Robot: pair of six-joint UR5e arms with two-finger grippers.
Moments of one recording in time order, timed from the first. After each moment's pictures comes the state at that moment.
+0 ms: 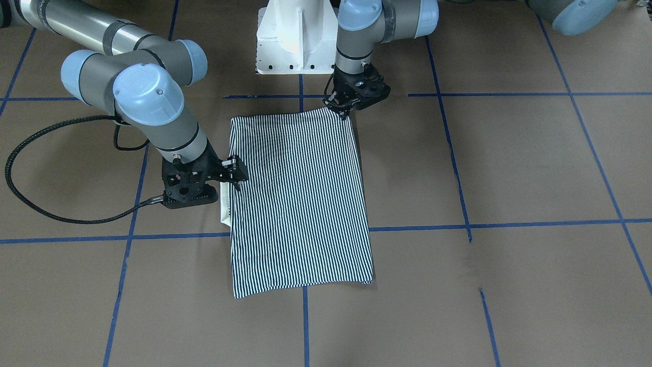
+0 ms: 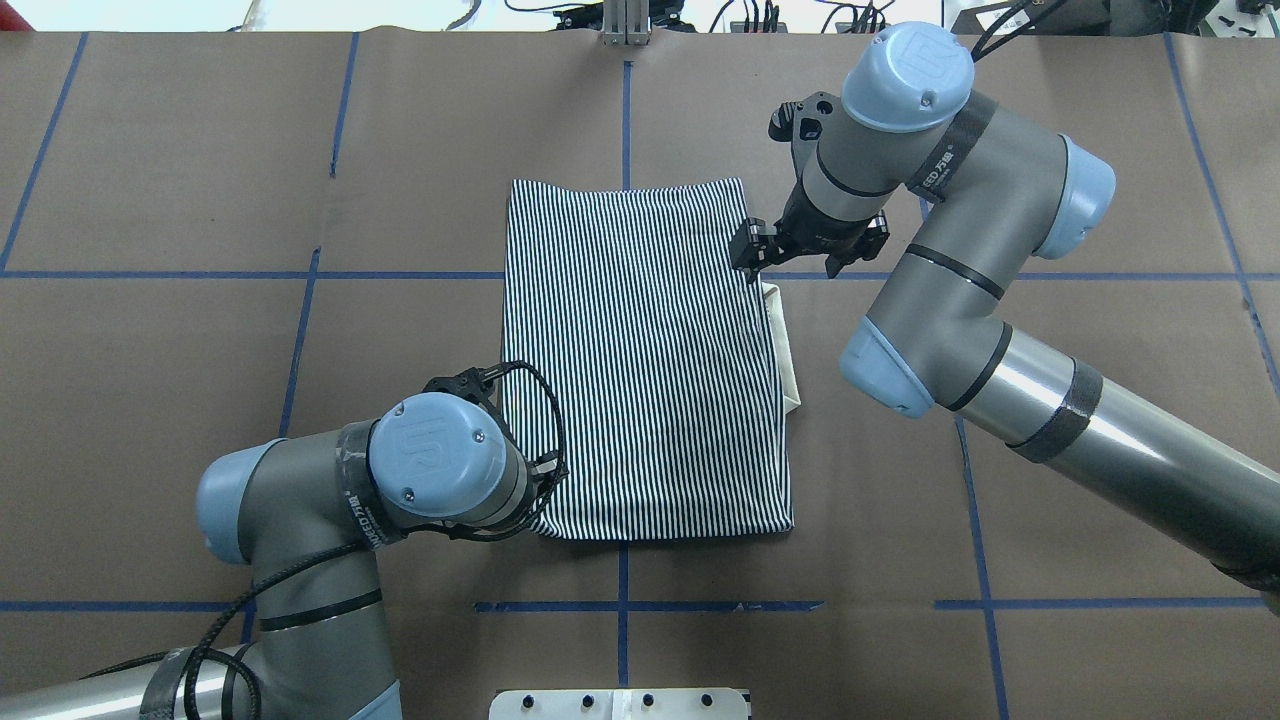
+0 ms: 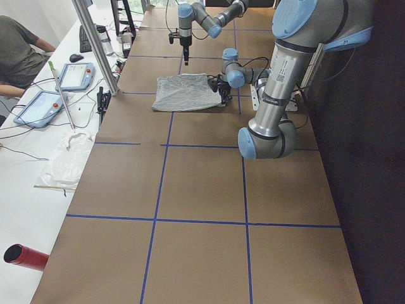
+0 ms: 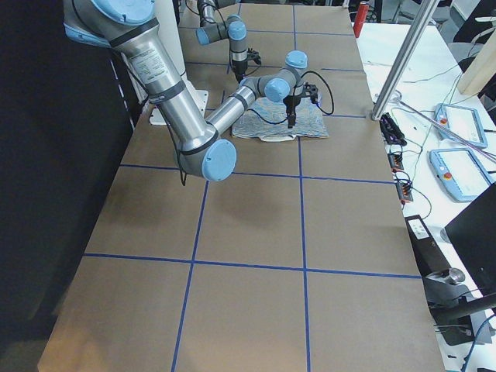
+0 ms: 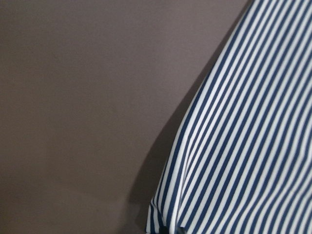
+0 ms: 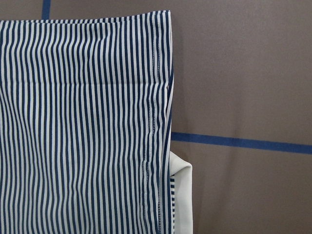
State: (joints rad) left arm -0.32 -2.10 -1.87 -1.56 -1.73 -1.81; right arm 0.75 -0.94 1.61 -1.53 2.08 0.98
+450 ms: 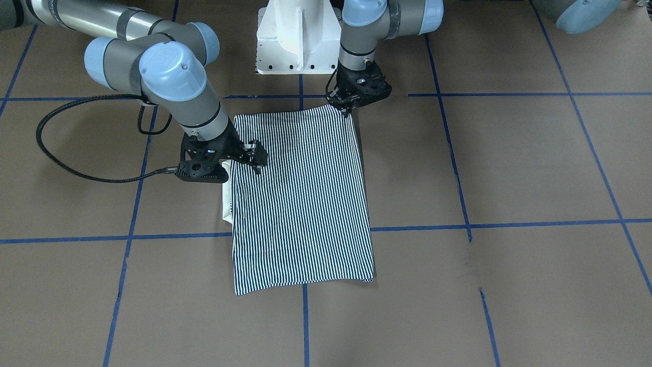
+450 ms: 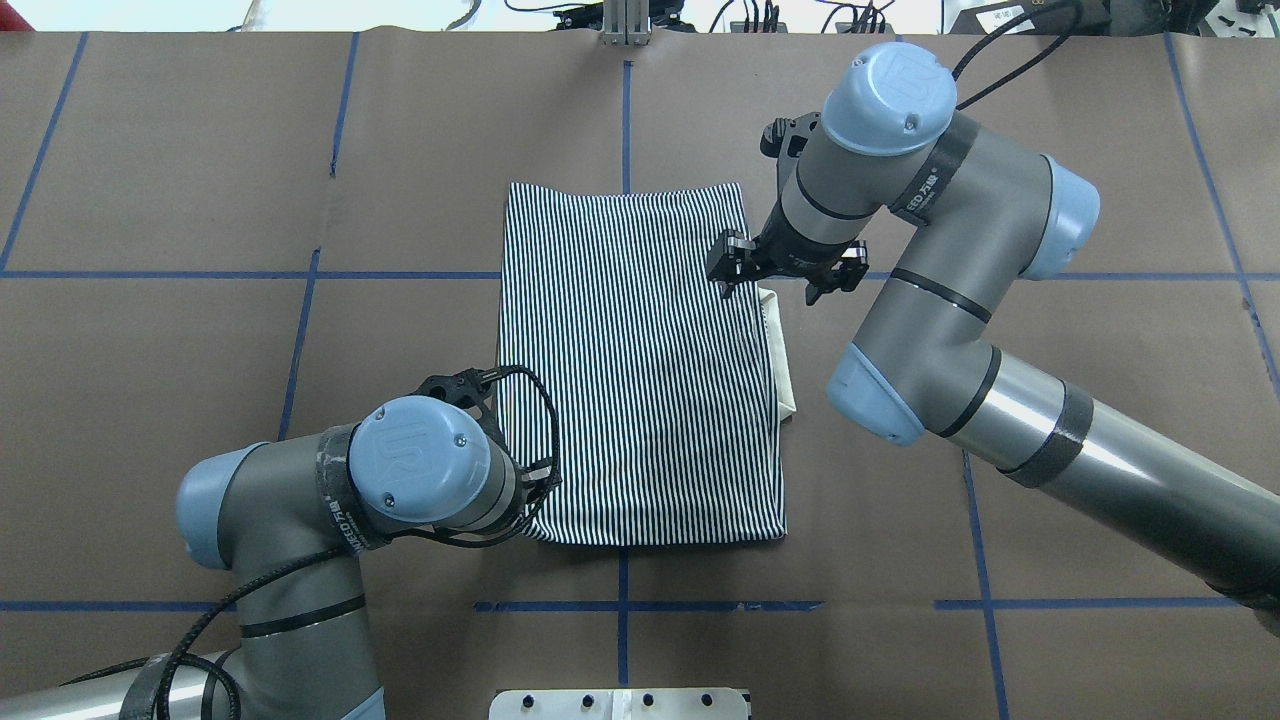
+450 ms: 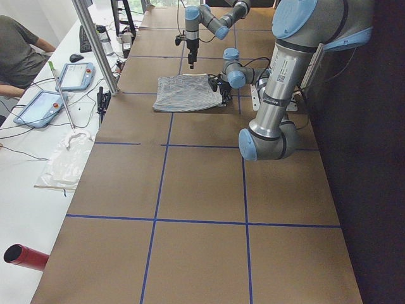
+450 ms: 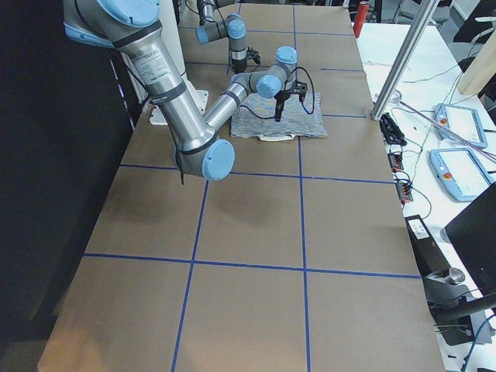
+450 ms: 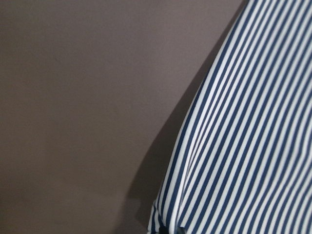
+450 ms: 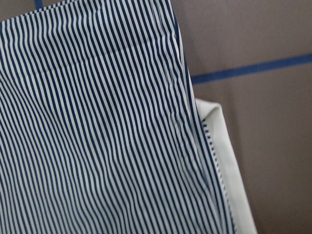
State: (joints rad) left arm -0.32 -2.09 -1.88 -1.56 -1.73 -1.76; right arm 0.65 -0.95 1.69 -1.52 2.06 1.41
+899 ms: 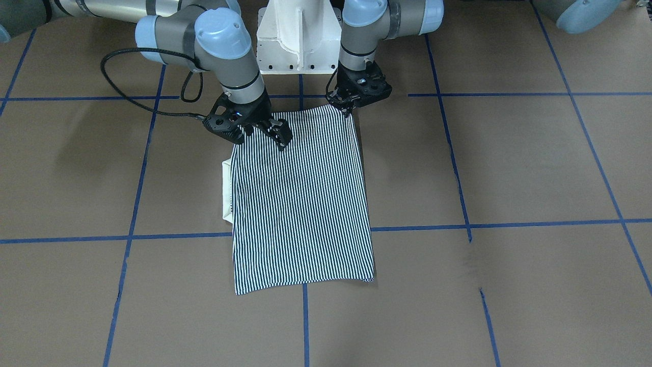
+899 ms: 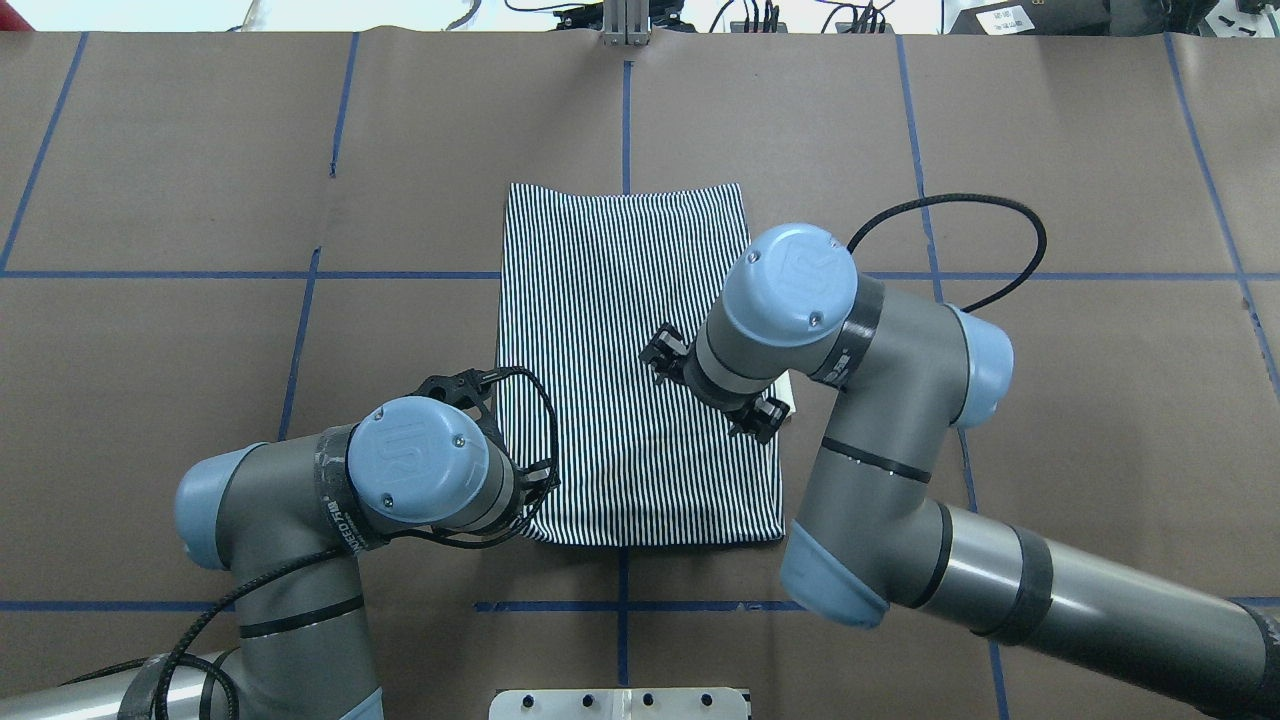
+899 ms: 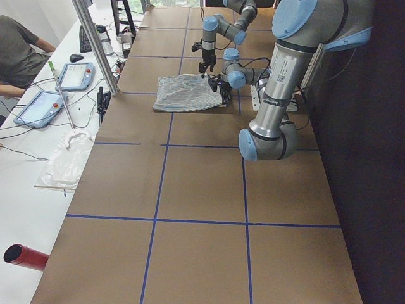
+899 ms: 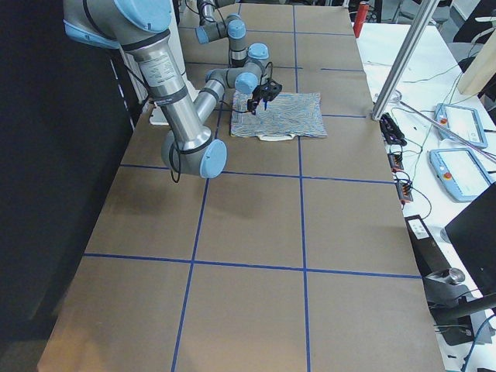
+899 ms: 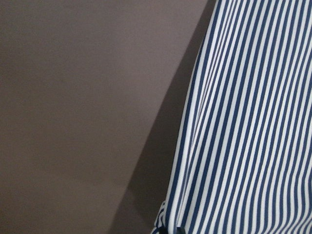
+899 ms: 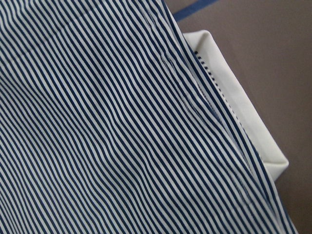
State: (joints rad) left arm -0.32 -2.09 -1.88 -1.56 -1.74 -1.76; right arm 0.47 -0.96 1.75 -1.53 1.87 1.91
